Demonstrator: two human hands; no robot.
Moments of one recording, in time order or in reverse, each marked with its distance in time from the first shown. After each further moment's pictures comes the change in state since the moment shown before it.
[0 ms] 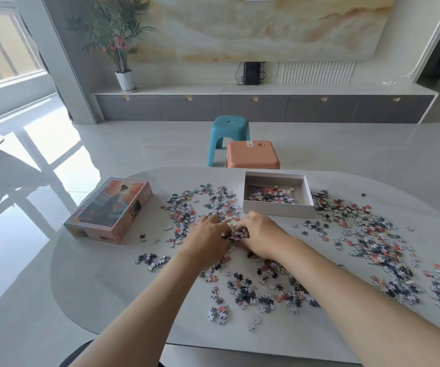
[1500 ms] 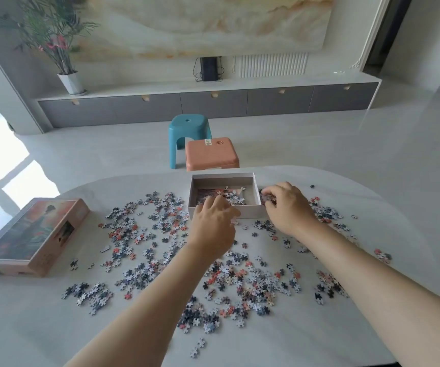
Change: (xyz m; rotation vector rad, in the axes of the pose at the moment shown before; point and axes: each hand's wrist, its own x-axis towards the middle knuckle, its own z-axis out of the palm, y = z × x) left_hand 0.085 0.107 0.038 0.088 0.216 0.156; right_hand -0.027 0.152 -0.066 0.028 0.486 0.204
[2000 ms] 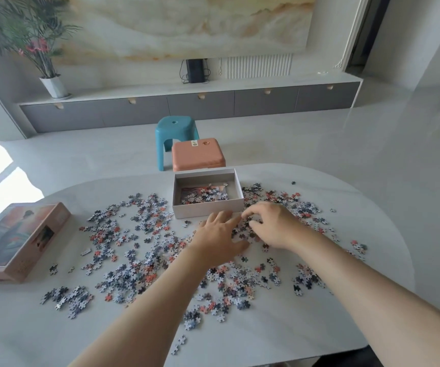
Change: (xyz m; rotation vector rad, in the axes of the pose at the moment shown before) left_hand -0.001 0.037 0.021 -0.044 -0.379 0.033; right_hand -0.038 0.006 -0.016 0.088 -0.281 -0.044
